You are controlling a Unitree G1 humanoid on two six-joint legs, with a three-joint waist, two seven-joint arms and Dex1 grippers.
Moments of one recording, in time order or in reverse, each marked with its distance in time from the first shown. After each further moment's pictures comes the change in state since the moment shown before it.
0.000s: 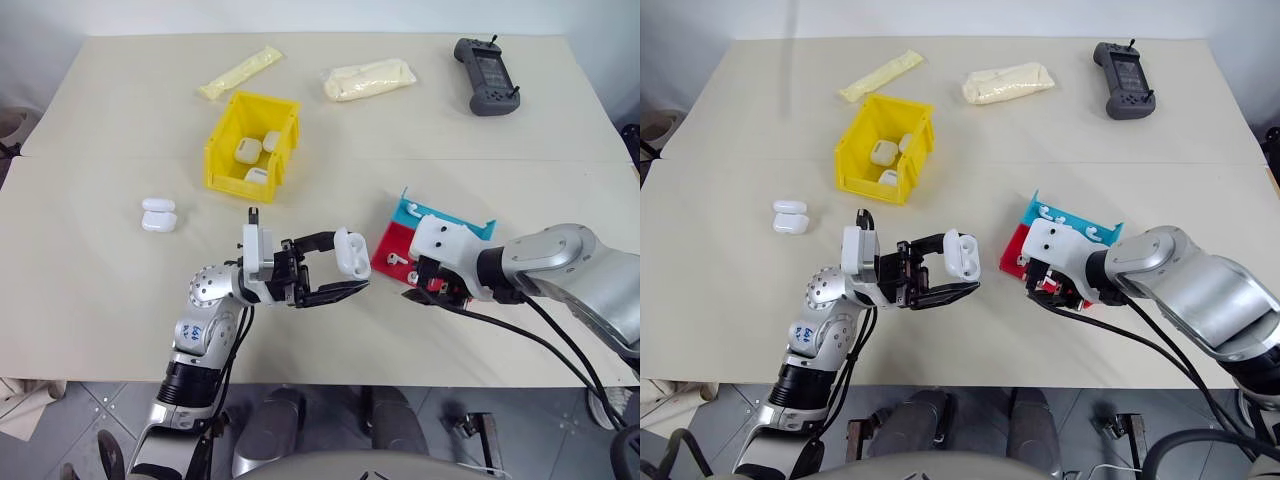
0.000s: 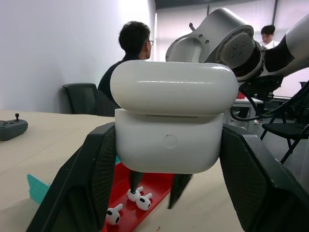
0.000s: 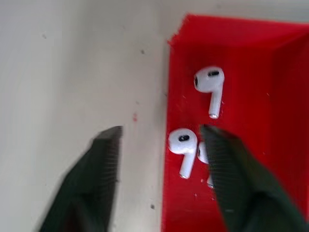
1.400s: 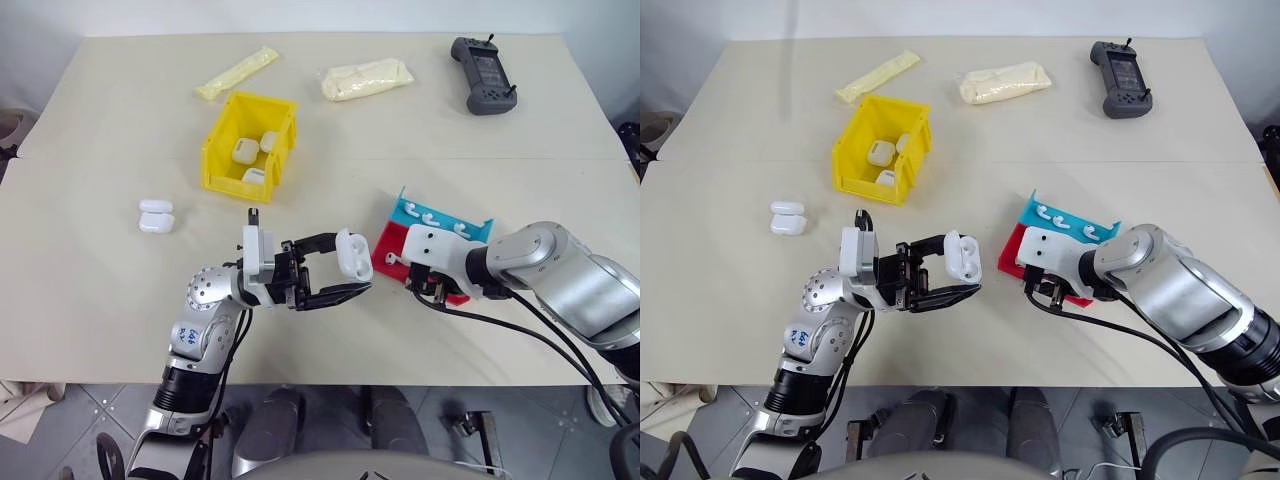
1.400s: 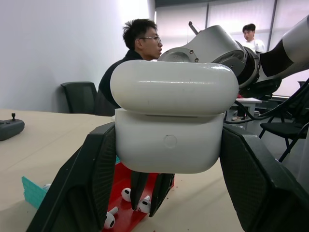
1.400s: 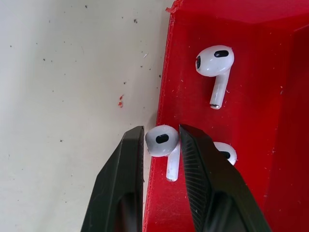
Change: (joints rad) left arm 0.021 0.009 -0.007 -0.059 -0.004 0.038 0.026; right arm -0.006 0.029 0.105 0.071 -0.213 -0.085 0.117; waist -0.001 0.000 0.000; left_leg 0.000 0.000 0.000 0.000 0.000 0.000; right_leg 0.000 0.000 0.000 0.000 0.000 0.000
